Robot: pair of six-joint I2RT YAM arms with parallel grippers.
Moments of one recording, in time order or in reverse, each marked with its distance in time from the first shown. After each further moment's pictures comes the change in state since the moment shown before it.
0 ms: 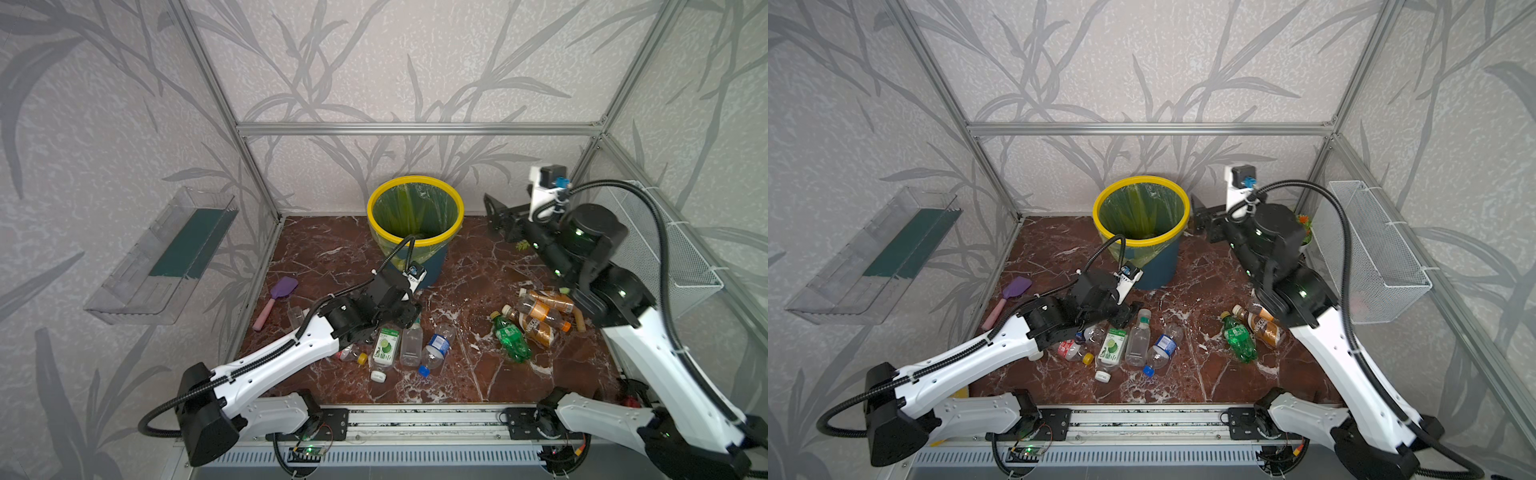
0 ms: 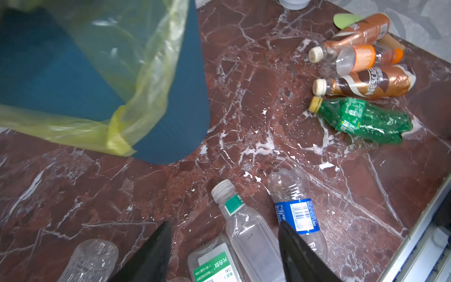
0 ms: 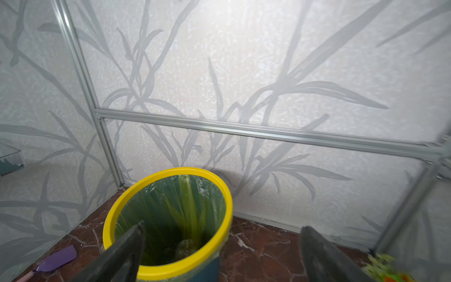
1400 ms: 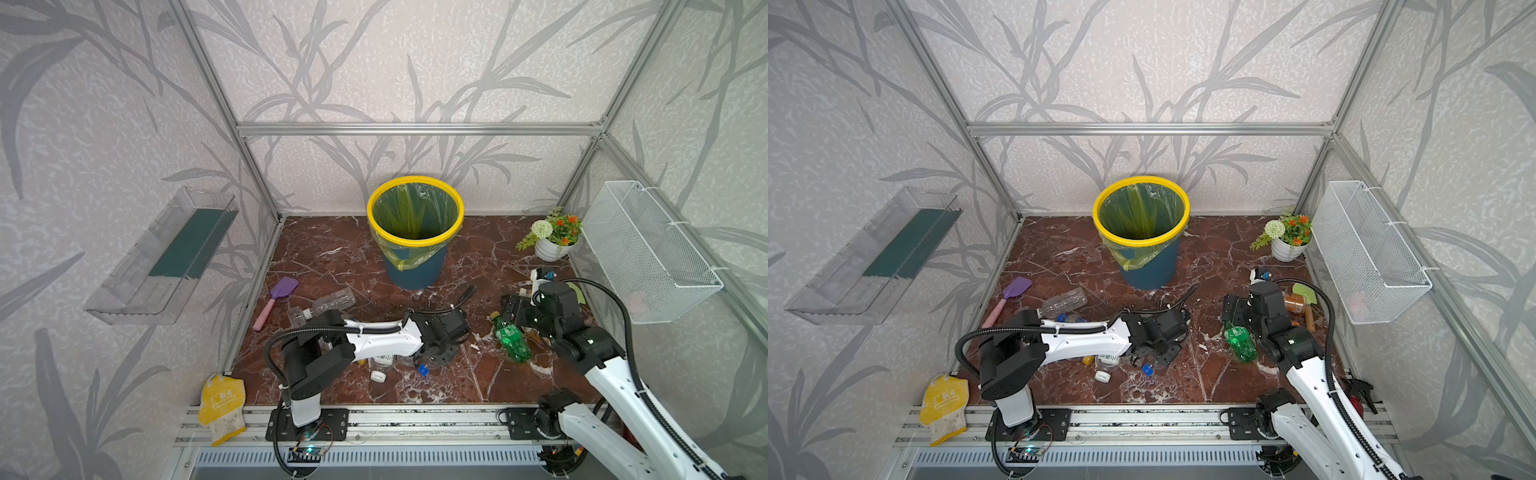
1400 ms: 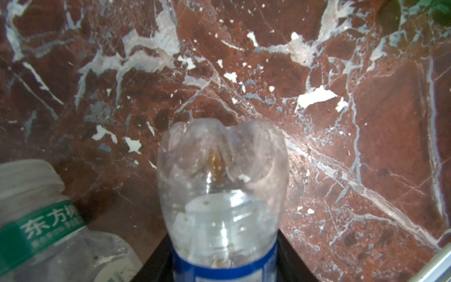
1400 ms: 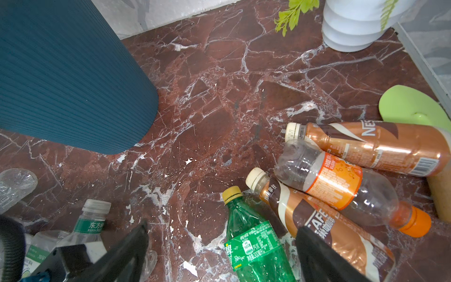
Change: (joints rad) left arm -0.235 0.590 0.098 0.053 0.058 -0.276; right arm -0.279 -0.266 -0.737 -0.265 -0.196 0.377
